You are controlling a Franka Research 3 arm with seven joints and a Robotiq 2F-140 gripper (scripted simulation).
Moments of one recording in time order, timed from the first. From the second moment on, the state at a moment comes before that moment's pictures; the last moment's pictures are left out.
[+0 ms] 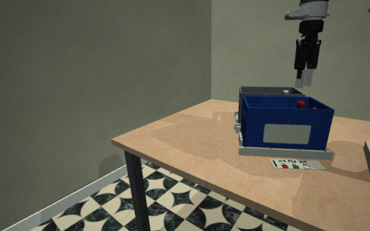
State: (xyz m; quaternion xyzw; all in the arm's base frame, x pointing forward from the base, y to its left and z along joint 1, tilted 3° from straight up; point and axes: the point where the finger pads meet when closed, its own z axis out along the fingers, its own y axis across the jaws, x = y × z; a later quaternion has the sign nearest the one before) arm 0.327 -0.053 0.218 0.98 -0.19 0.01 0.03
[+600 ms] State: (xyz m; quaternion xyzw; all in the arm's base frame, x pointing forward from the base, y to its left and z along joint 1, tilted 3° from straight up) arm 0.335 -0.054 0.220 0.98 -0.19 0.01 0.03
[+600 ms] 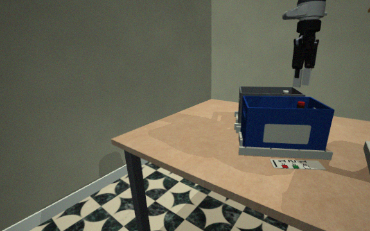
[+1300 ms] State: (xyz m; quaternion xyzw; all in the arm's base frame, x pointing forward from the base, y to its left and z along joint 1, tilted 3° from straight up) arm 0.416 -0.073 0.220 0.98 -0.19 0.00 0.03
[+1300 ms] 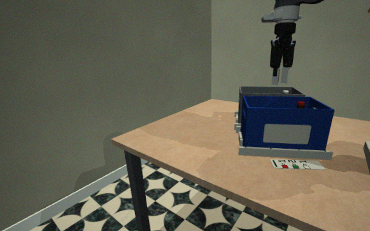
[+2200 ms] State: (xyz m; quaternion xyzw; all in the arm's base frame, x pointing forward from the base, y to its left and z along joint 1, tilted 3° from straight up) arm 0.540 -0.100 0.224 0.98 -0.19 0.01 0.03
